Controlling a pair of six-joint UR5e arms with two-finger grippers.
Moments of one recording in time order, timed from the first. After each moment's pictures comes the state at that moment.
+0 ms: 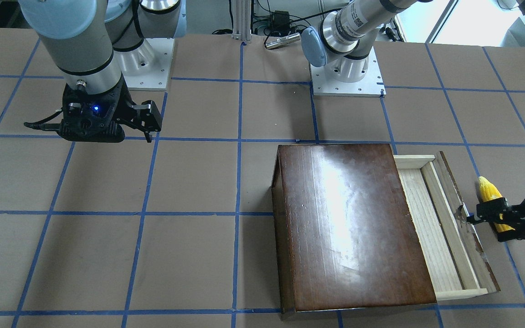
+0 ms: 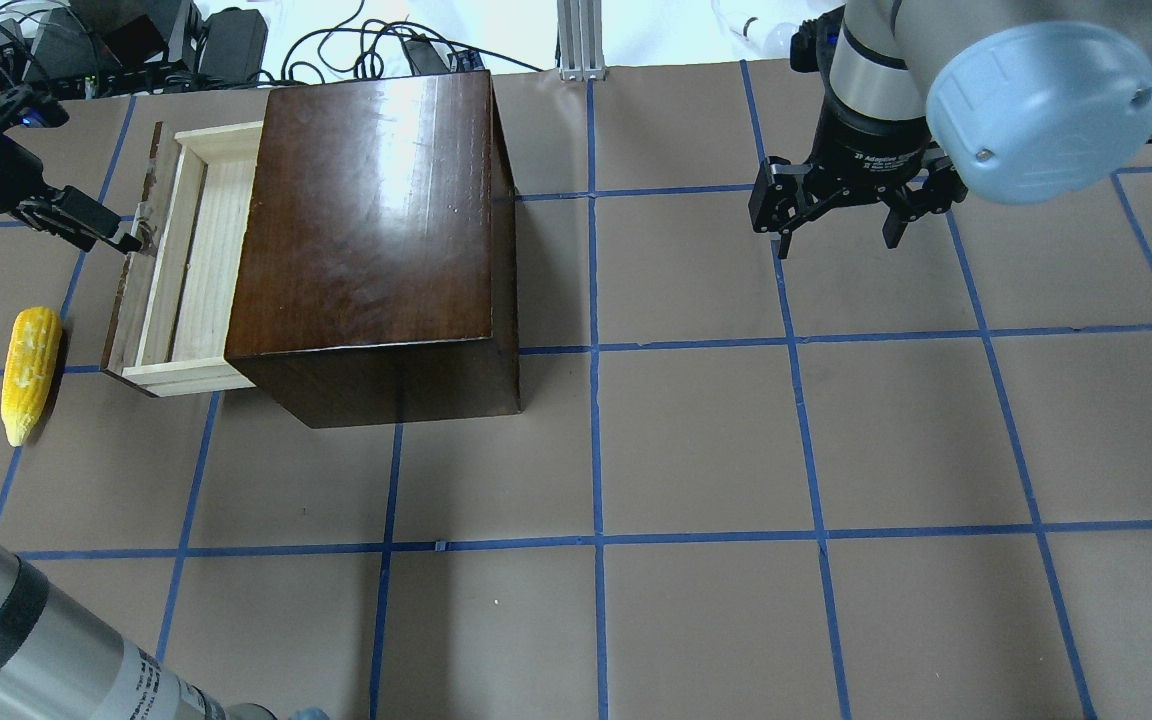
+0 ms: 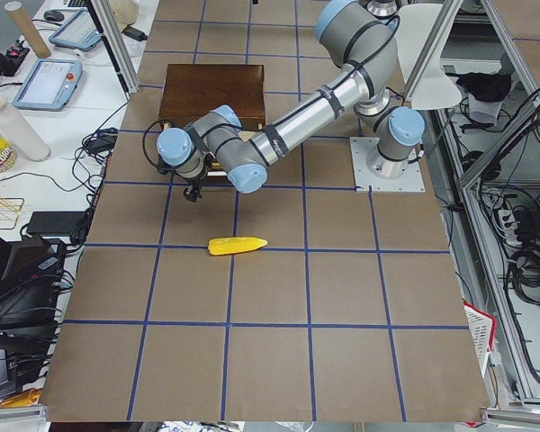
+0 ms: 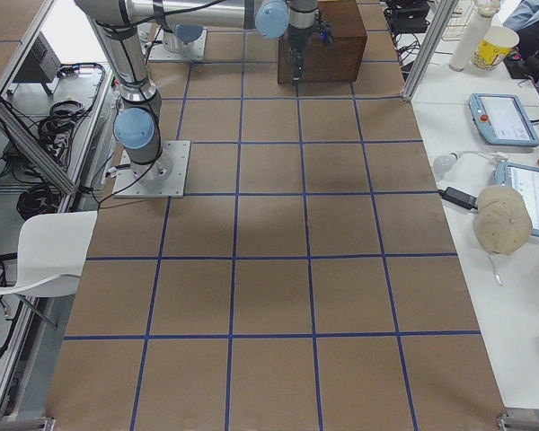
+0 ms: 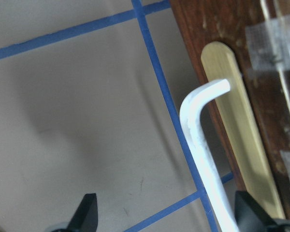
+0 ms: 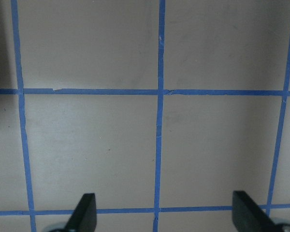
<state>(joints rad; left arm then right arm) -1.00 -2.12 -1.33 -1.46 1.37 0.93 1.65 -1.48 1.58 -1.63 -1.63 0.06</state>
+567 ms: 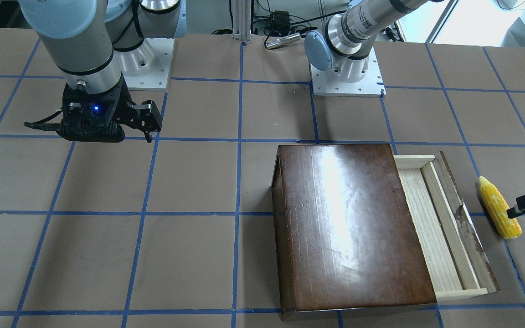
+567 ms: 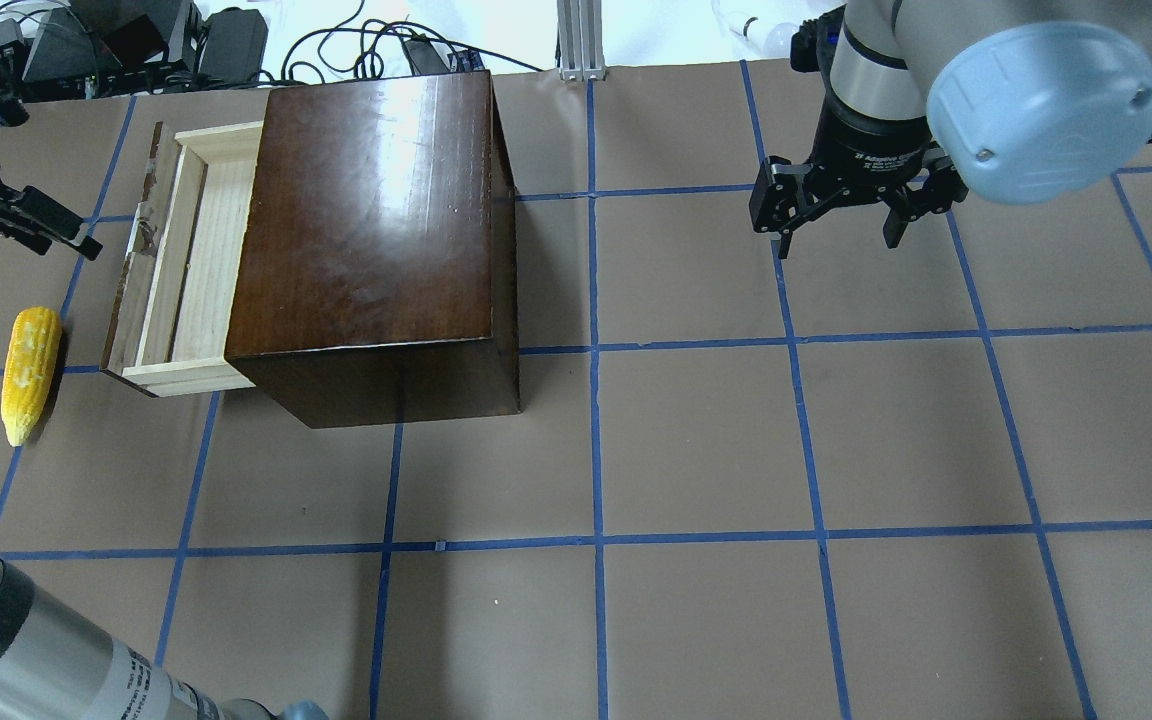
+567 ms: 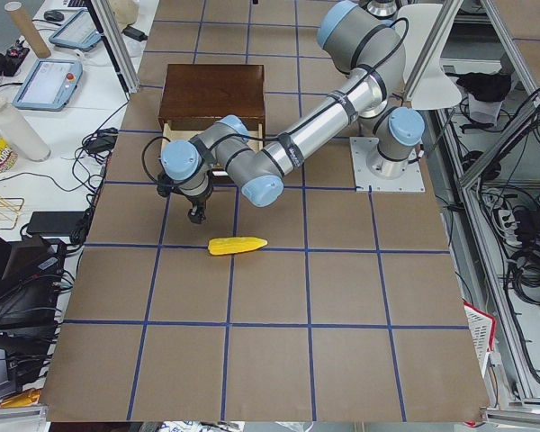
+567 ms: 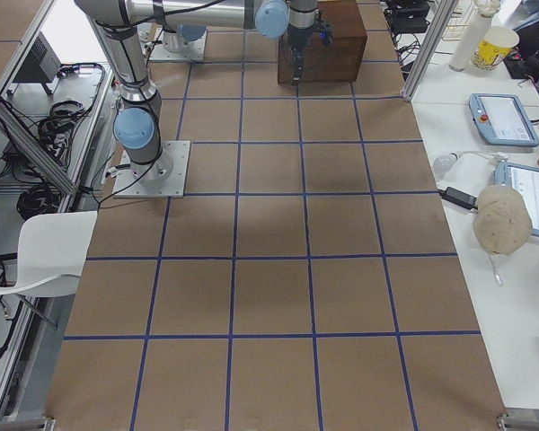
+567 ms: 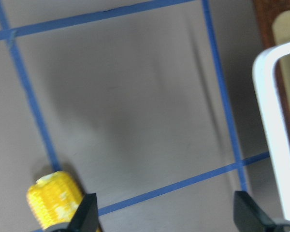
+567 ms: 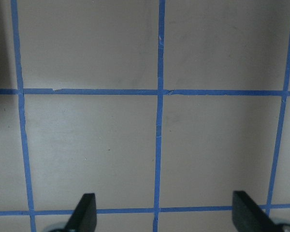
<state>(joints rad) -0.88 -2.13 -1.28 -1.42 1.43 0.85 1.65 -1.48 1.58 -1.63 -1.63 0.06</state>
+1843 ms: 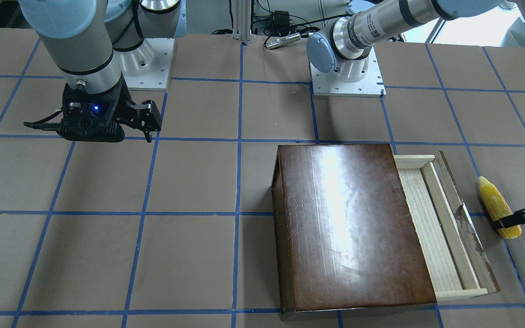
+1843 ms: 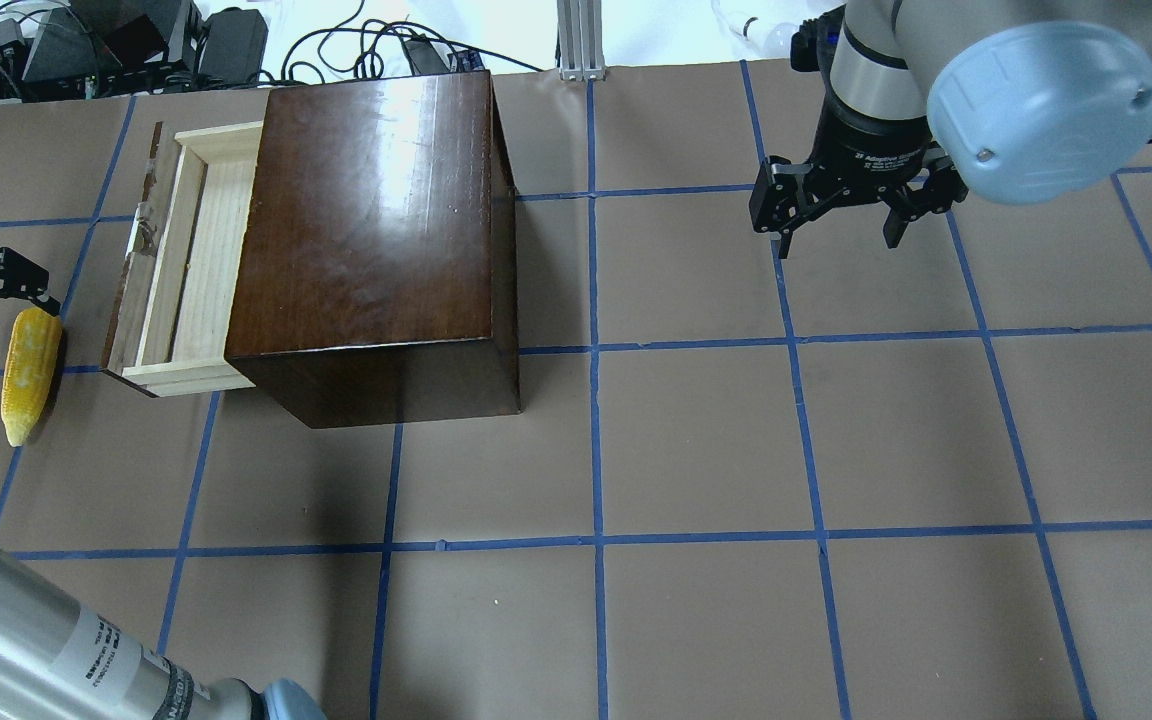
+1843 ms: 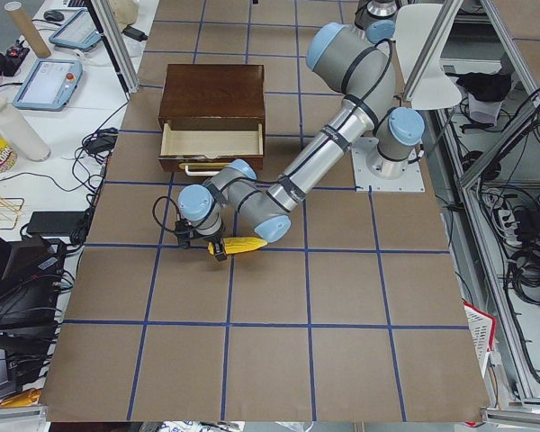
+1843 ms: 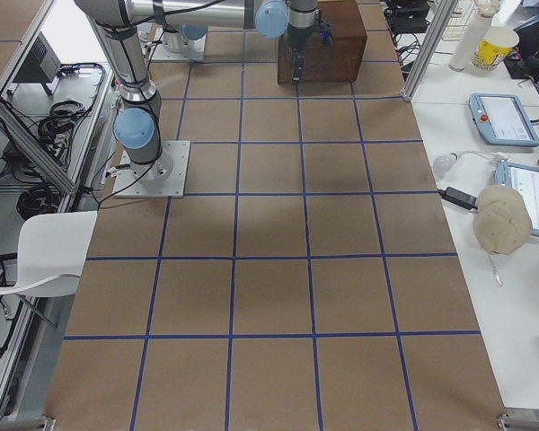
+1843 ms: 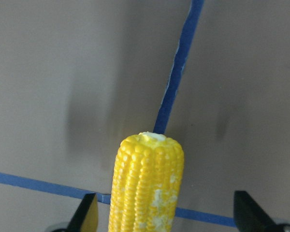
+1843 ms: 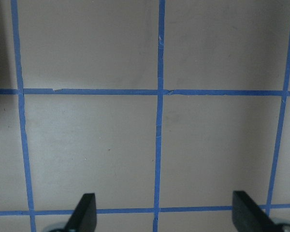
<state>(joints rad) -0.84 -2.23 -1.45 -1.14 1.59 0.44 1.65 -1.48 1.58 -1.63 -1.63 0.06</state>
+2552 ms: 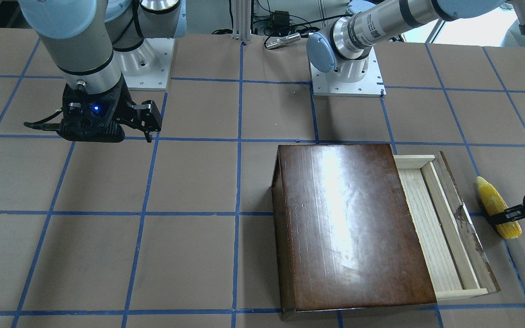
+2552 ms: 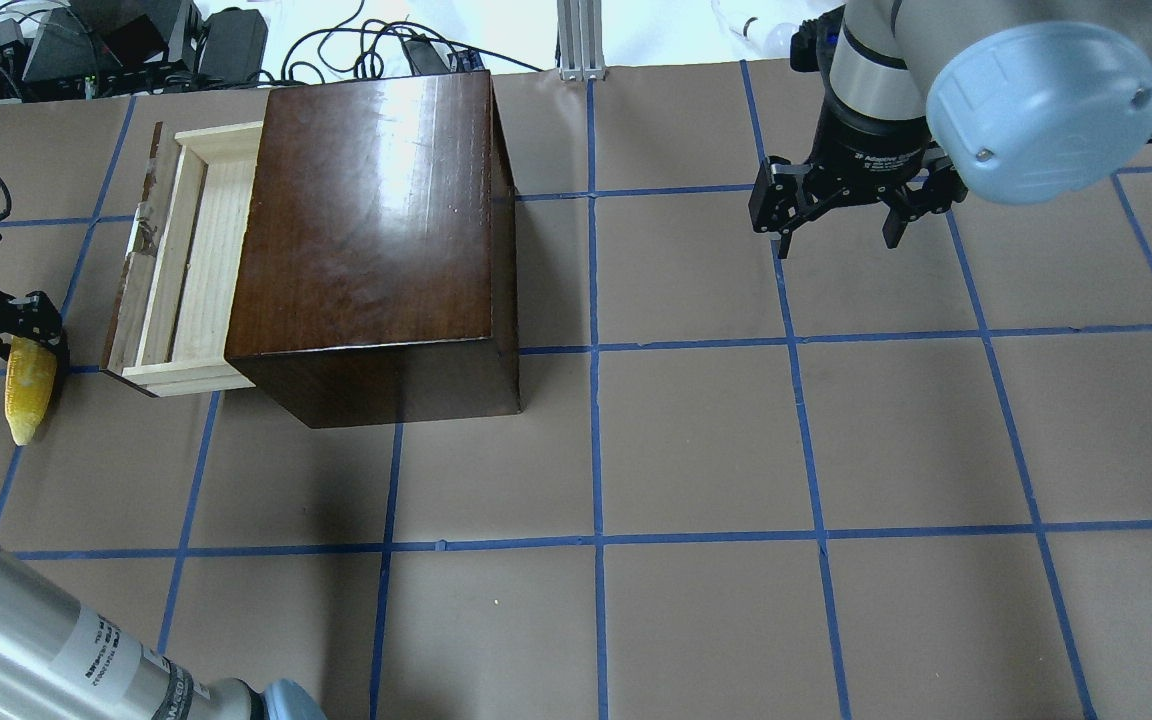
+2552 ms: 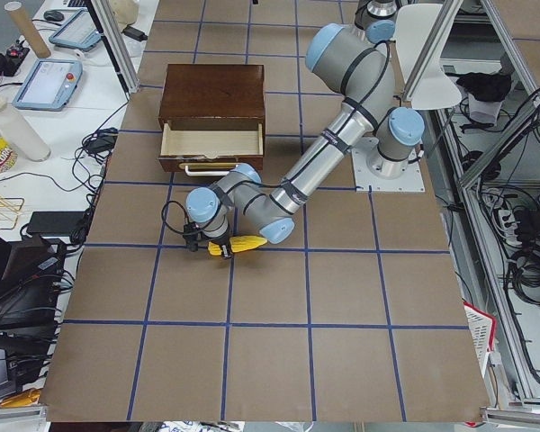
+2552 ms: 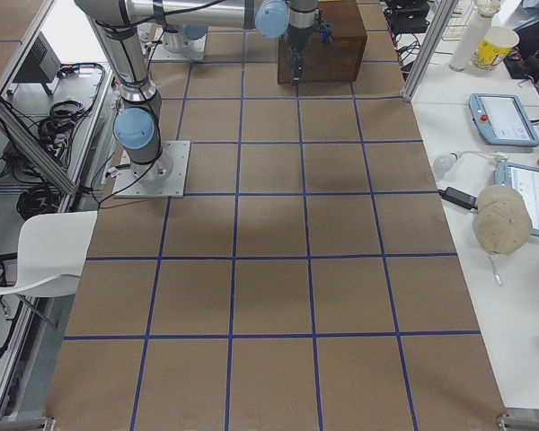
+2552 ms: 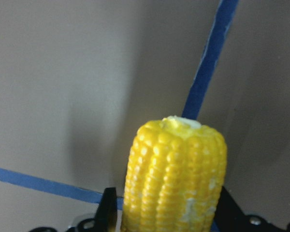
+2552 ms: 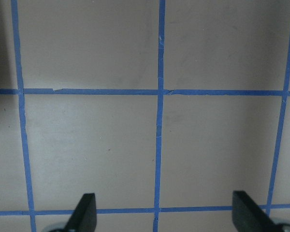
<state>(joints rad) -0.84 -2.23 -1.49 -1.11 1.61 0.44 1.65 -1.48 1.58 -1.63 -1.63 0.06</state>
